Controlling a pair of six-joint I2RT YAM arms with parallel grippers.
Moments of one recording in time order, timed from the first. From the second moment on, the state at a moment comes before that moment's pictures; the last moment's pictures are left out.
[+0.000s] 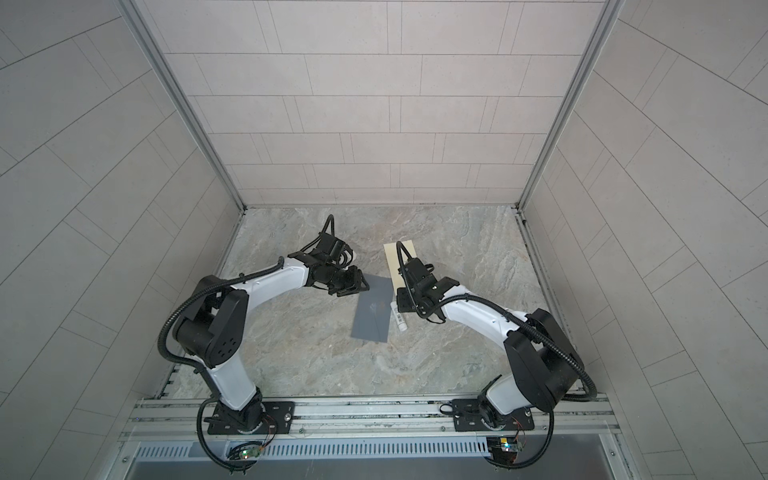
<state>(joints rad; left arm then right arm) -0.48 1.78 1.17 -0.46 0.47 -0.61 0.60 1.47 0.89 -0.46 -0.01 0.55</state>
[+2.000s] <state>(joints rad) -0.52 1.70 1.06 -0.14 0.76 -0.82 0.63 1.42 0.89 -0.23 -0.34 0.65</state>
